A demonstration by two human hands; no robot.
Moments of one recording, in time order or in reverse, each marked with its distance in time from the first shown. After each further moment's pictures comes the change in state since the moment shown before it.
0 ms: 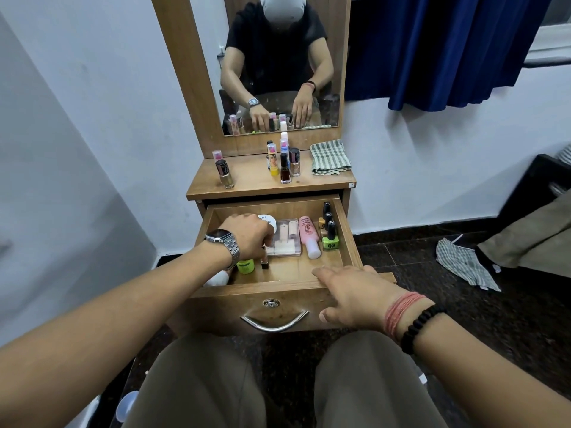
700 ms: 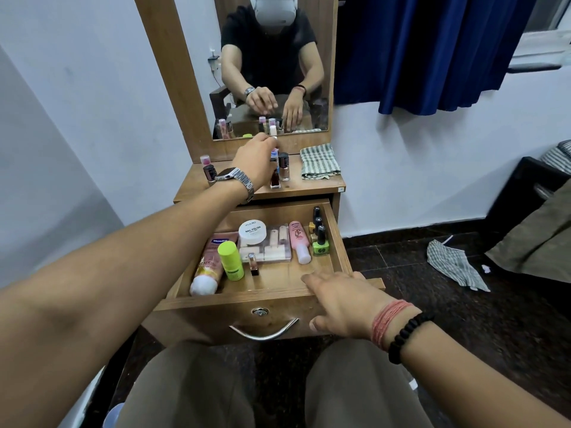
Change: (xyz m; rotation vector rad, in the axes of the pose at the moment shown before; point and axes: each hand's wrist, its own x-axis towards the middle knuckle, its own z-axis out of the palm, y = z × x) left_hand 0.095 -0.011 -0.078 -0.336 0.519 -0.171; right_hand -0.004 -0.002 -0.004 0.002 0.006 -0.019
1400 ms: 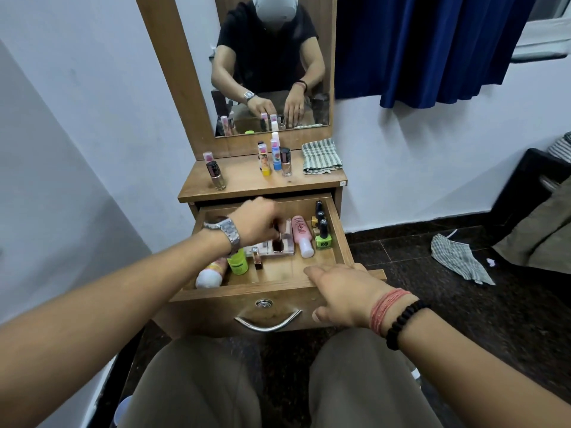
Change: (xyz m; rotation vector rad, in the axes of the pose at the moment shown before) left_hand -0.098 0.012 -0.006 0.021 -0.486 0.223; right_hand 0.000 -0.002 -0.001 -0.016 -0.013 0.015
